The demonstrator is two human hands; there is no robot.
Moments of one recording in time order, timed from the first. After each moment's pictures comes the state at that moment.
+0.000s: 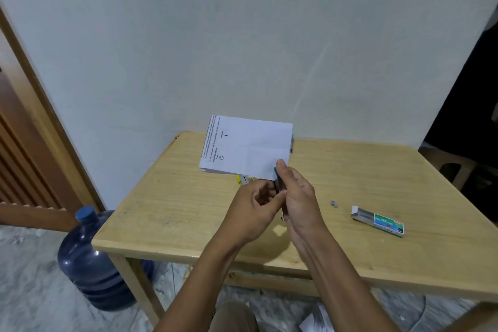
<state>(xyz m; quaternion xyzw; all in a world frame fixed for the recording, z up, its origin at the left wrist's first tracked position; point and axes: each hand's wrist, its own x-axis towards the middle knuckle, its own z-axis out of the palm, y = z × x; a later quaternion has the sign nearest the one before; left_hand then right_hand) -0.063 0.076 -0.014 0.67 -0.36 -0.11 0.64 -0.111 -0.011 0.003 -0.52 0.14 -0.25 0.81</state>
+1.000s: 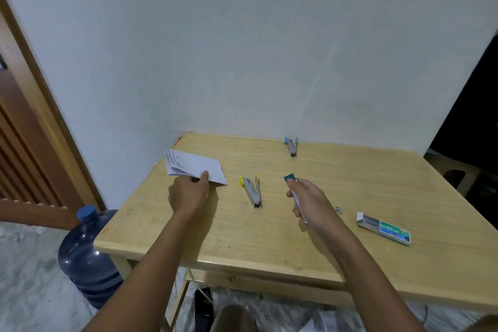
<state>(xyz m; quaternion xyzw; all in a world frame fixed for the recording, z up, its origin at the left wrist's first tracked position) 0.067 0.121 -0.056 0.87 0.03 0.02 0.49 -0.112 -0.053 -0.007 -0.76 0.26 -0.14 0.59</state>
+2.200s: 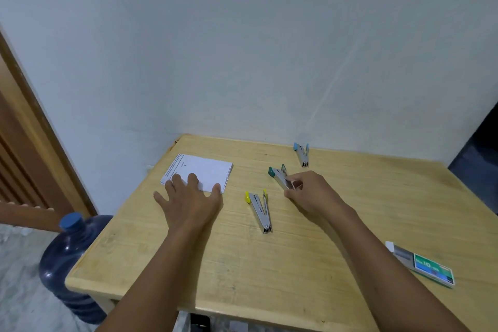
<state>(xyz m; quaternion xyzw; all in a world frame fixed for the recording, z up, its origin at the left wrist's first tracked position) 0.105 0.106 -0.078 0.97 -0.06 0.07 0.21 -0.003 -0.122 -0.035 -0.93 0.23 -0.05 0.29</state>
